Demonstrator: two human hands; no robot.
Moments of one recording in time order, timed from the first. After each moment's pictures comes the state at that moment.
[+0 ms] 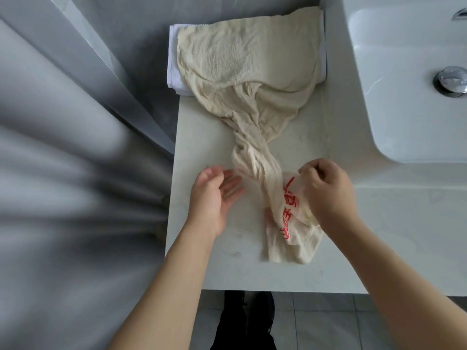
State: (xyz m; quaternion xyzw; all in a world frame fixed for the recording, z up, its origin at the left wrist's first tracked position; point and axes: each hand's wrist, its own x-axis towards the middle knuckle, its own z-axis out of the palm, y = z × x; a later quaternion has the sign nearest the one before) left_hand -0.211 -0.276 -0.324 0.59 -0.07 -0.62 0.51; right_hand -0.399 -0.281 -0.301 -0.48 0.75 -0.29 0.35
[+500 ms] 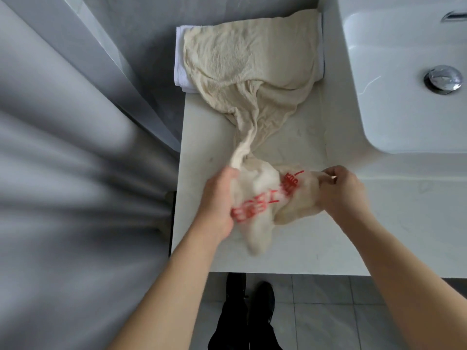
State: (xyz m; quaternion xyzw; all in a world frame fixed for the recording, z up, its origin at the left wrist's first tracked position) left_hand -0.229 -0.248 -0.274 0.63 -0.13 -0.65 0.40; right_hand -0.430 -0.265 -0.306 -0.47 0.81 -0.15 0.32
